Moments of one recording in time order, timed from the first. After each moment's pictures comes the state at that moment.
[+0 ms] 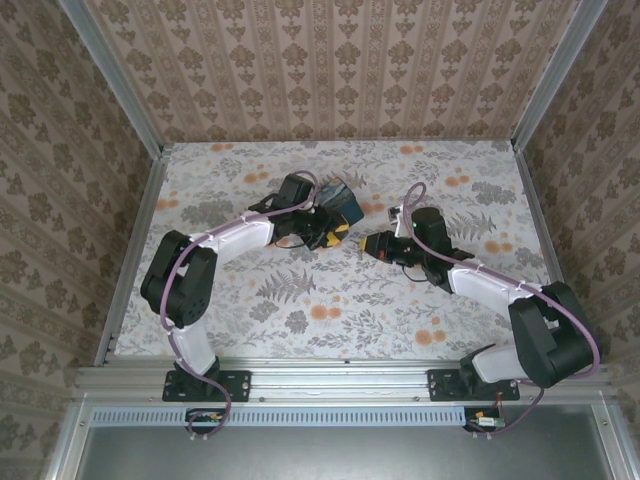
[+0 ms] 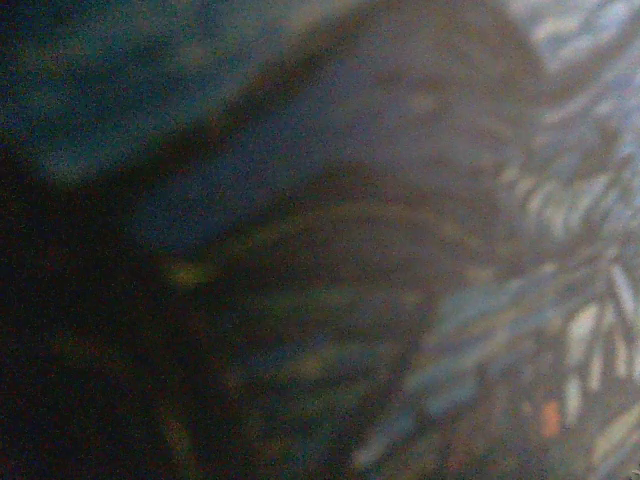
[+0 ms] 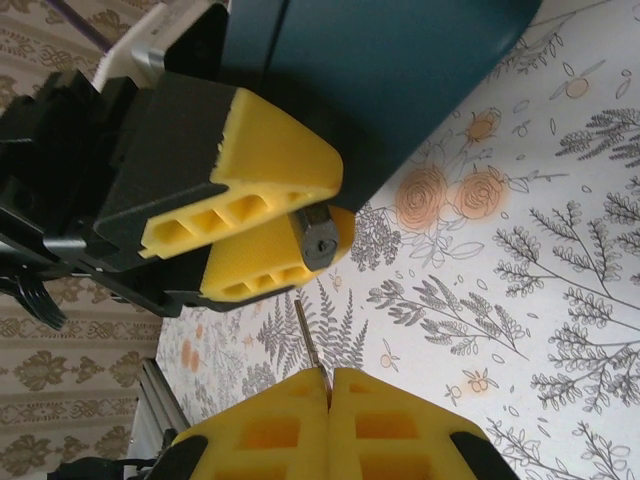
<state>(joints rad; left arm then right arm) -0.62 1.80 1.20 -0.21 0.57 -1.31 0.37 1.38 0.64 0.22 -0.56 0.76</state>
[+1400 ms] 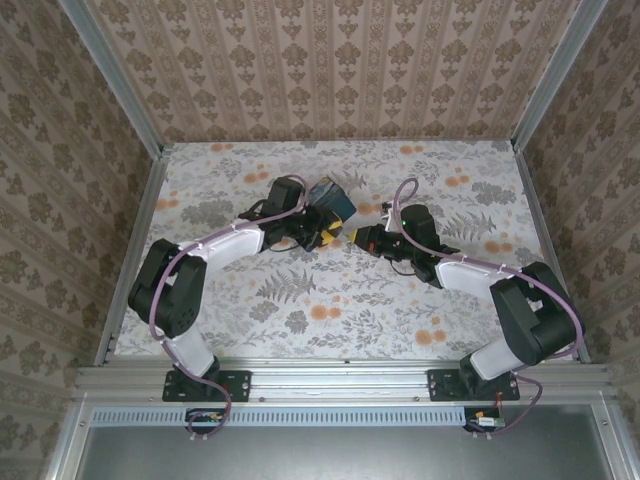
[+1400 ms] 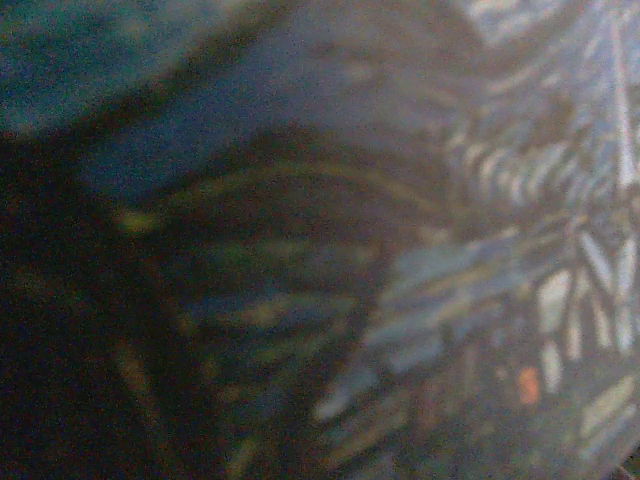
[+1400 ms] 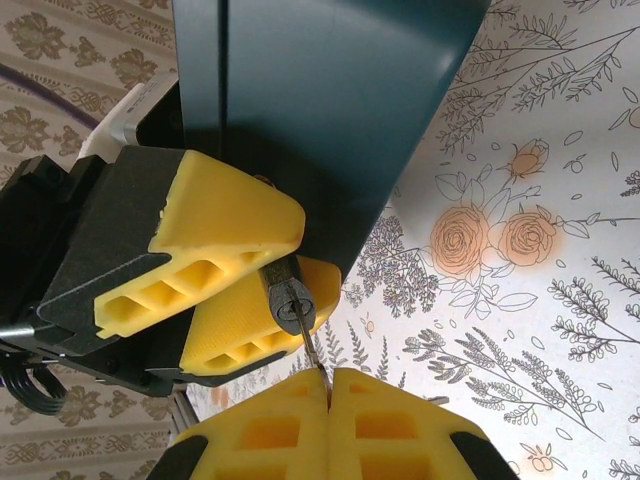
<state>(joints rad) -0.60 1.71 1.09 -0.10 0.54 -1.42 0.41 1.51 0.67 0.39 -0.53 0.89</state>
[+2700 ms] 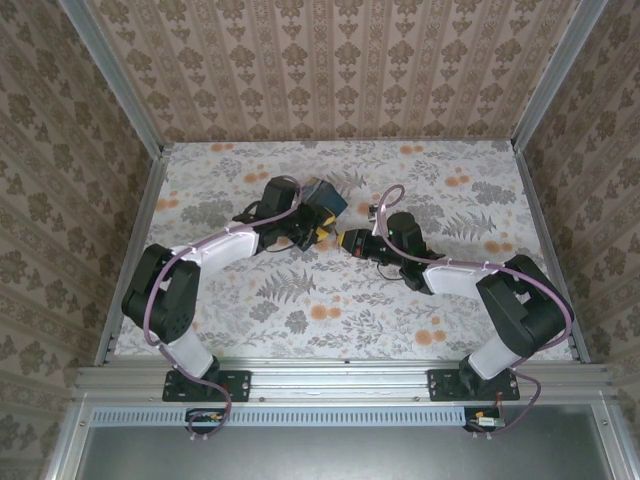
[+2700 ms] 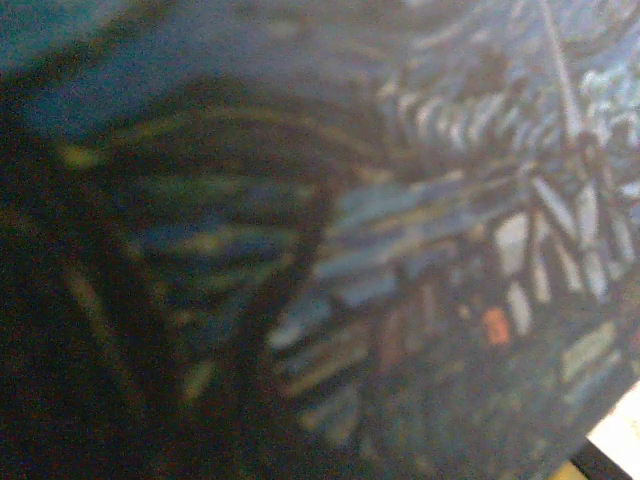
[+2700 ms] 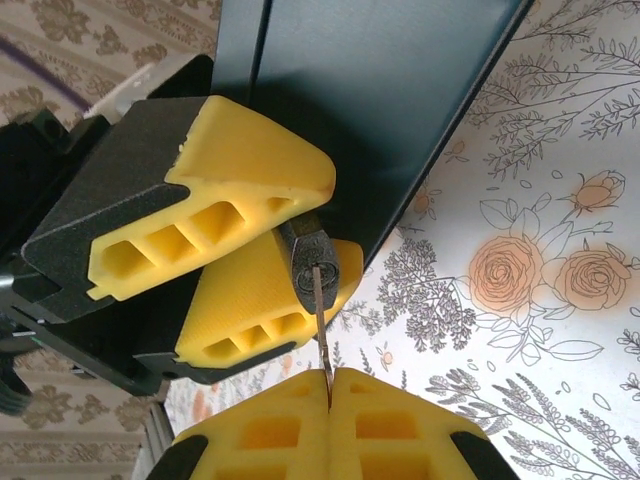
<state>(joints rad) -0.58 1.67 1.06 -0.09 0.48 -1.43 0.52 1.57 0.65 0.57 -0.42 0.84</state>
